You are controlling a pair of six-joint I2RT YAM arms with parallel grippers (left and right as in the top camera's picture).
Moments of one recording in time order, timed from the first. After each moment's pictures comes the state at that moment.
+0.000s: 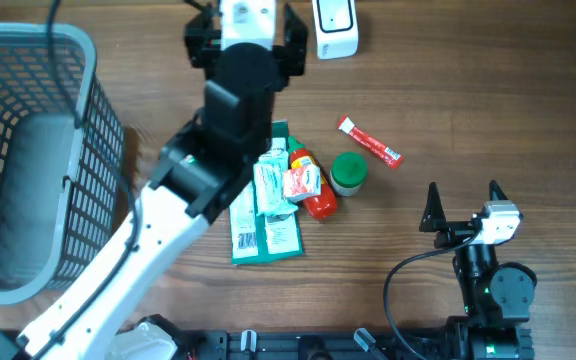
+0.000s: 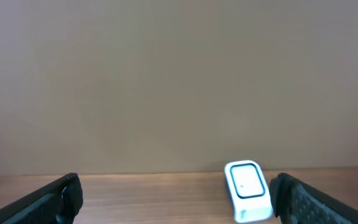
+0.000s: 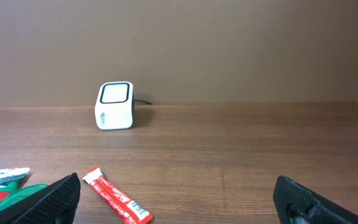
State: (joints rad) left arm -0.63 1.39 1.41 -0.15 -0.65 -0.05; right arm -0.01 0.02 0.01 0.00 -0.05 0.02
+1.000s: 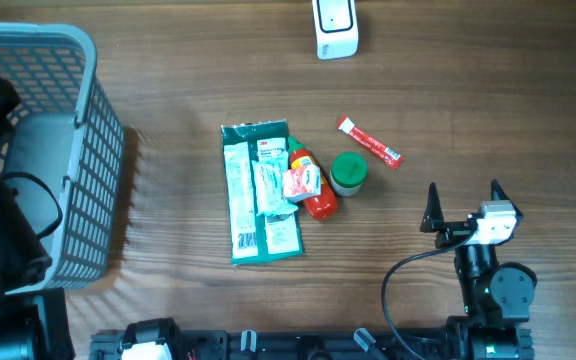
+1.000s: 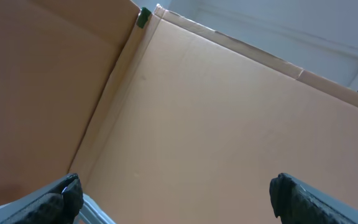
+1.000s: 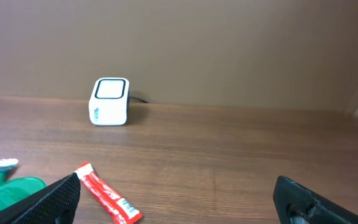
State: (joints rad) left arm 0.13 0.85 1.41 -0.27 -0.43 -0.38; right arm -0.01 0.02 0.01 0.00 -0.04 -0.06
